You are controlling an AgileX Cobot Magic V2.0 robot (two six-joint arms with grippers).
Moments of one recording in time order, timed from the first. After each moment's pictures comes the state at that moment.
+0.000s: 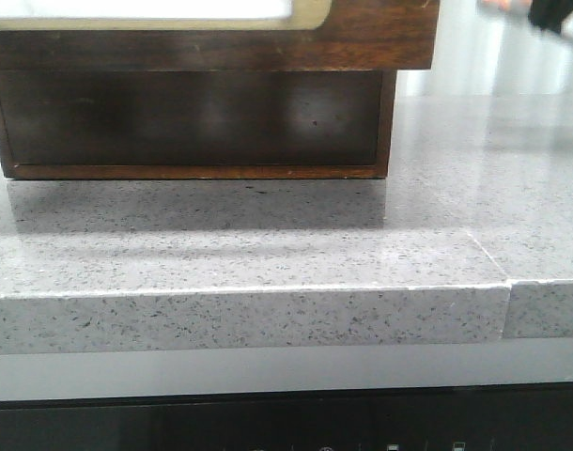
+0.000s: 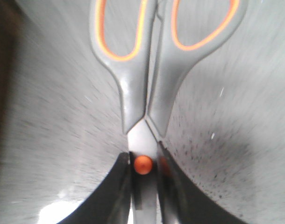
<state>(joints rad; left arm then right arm) -0.50 0.44 -0.81 -0.05 0.86 0.04 0.01 1.82 -1.92 0.09 1.02 -0.05</state>
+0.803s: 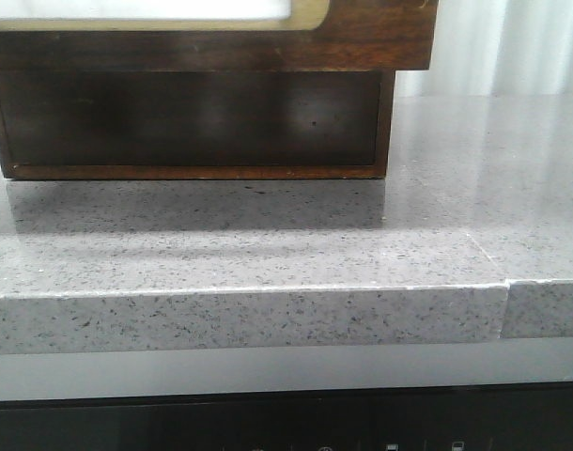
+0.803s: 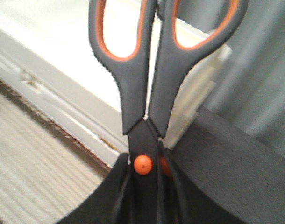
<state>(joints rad) -0.50 0.44 -0.81 -0.05 0.86 0.04 0.38 1.39 -1.92 0.21 0.99 -0.43</state>
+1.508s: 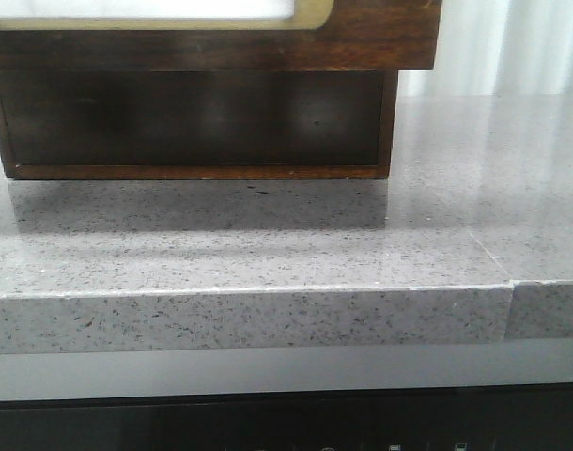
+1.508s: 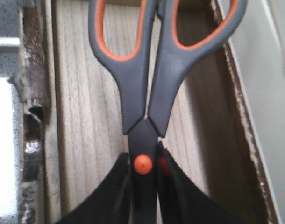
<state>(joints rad) -0.50 0.44 -0.81 -0.05 0.86 0.04 0.66 1.72 -1.92 0.24 1.05 -0.87</state>
